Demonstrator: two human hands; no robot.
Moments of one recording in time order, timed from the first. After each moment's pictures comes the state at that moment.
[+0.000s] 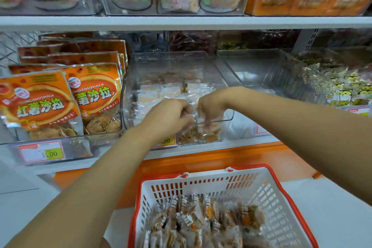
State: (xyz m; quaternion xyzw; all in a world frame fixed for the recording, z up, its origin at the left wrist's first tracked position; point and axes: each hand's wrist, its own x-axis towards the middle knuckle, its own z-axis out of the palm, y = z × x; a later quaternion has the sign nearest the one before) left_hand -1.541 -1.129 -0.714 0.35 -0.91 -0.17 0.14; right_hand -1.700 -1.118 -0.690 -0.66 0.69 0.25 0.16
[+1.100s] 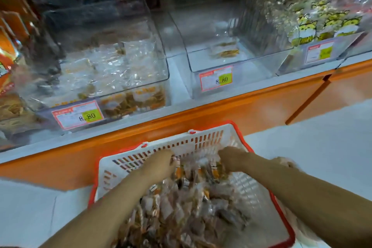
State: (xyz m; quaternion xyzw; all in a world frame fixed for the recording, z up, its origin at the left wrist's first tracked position) left_hand -1.591 -1.036 -0.931 0.35 -0.89 -0.25 -0.16; right_hand -1.802 -0.921 -0.933 -0.58 0.71 0.27 0.30
